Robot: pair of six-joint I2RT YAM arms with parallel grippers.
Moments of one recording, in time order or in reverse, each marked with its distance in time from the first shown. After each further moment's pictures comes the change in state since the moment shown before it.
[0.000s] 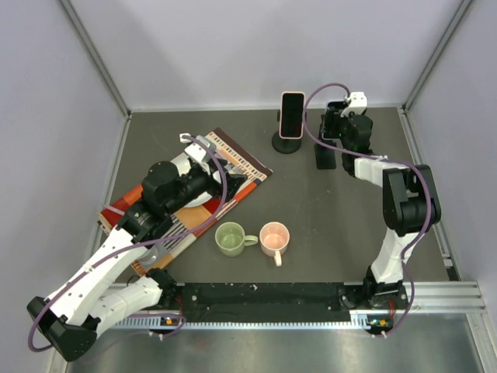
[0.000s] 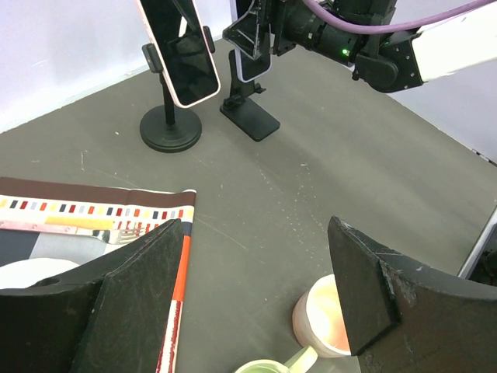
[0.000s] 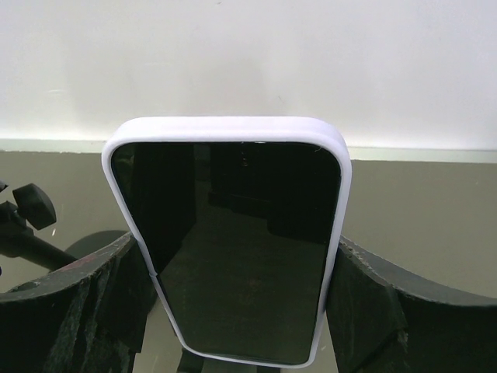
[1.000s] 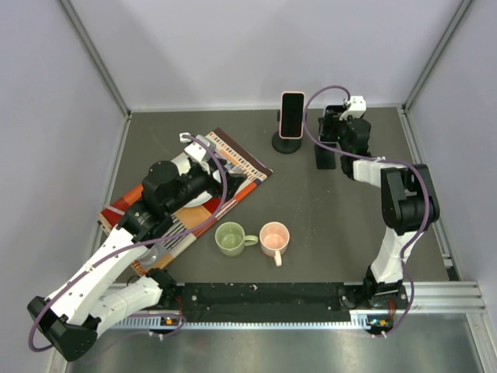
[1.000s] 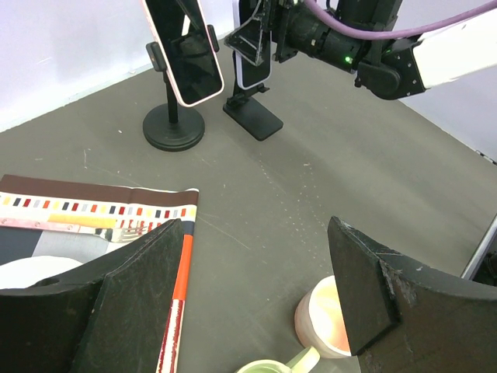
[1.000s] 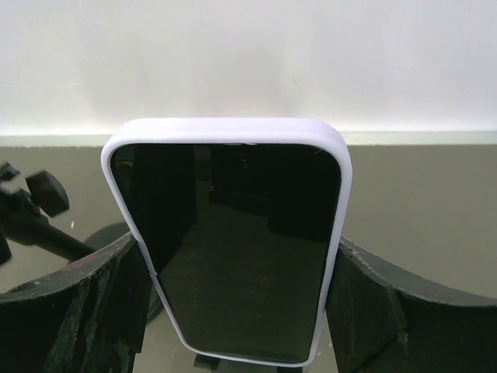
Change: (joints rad) left arm 0.006 0.004 0.000 0.000 -0.003 0.000; right arm 0.008 0.014 -0.017 0.024 -0.027 0.064
